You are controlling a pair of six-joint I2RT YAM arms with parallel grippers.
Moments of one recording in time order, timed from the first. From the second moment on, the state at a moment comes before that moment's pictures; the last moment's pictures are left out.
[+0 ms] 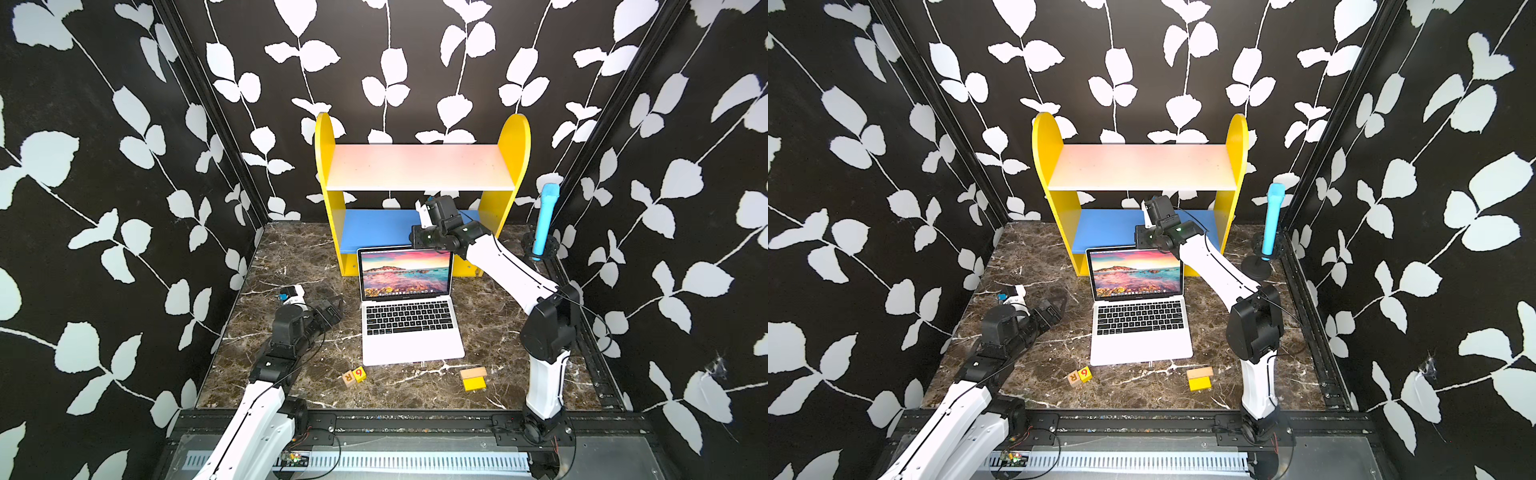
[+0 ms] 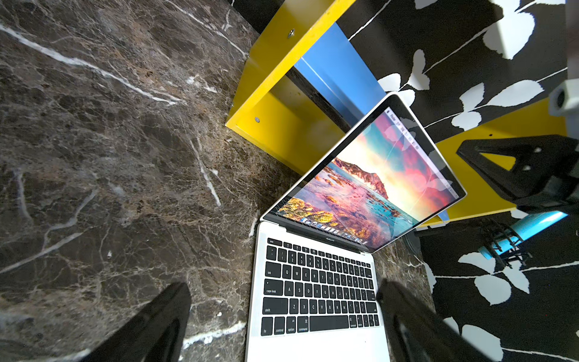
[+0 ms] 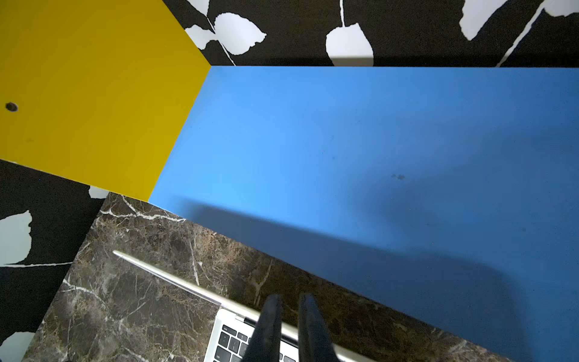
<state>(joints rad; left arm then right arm) -0.21 0.64 0.38 -0.17 0.18 -0.76 0.57 1.97 1.91 -0.63 -0.12 0.36</state>
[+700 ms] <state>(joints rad) -0.21 0.63 0.38 -0.19 0.18 -0.76 0.55 2.07 2.03 -0.72 -0.11 0.35</state>
